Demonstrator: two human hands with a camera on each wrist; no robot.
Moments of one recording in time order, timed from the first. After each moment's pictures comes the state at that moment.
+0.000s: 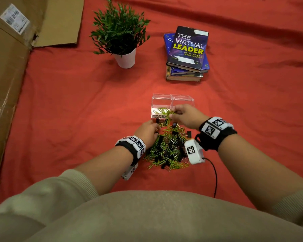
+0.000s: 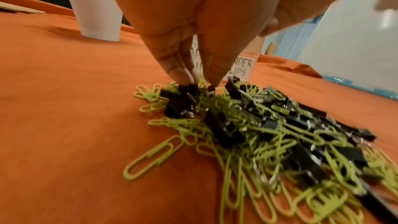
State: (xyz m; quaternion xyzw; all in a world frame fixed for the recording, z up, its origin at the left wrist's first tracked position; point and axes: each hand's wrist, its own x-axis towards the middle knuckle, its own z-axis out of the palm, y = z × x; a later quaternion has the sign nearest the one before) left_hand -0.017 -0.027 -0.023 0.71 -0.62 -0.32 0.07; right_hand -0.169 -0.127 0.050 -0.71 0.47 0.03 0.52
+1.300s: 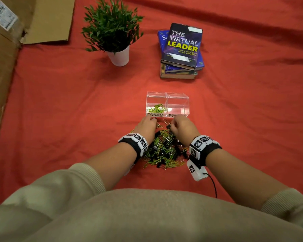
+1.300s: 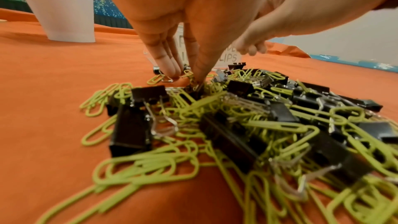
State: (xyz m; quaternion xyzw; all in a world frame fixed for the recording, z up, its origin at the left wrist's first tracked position) left_hand -0.033 -0.042 -0.035 0.72 -0.65 -0.22 0.02; right_hand -0.192 -0.093 -0.010 -0.81 0.51 -0.02 0.30
